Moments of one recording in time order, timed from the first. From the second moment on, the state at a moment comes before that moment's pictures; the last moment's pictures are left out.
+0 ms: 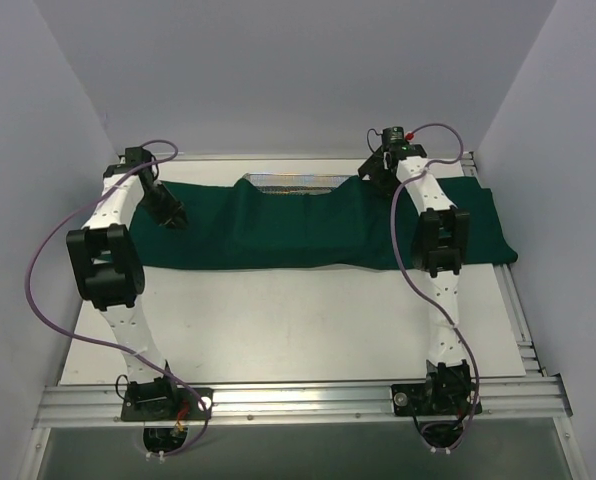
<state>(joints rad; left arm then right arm) 0.11 2.04 1.76 -0.95 0.20 -0.59 0.11 2.51 2.31 -0.79 0.05 0.86</state>
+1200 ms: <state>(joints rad) 0.11 2.08 1.75 -0.95 0.20 -0.59 0.11 2.56 2.29 -0.68 0.03 0.92</state>
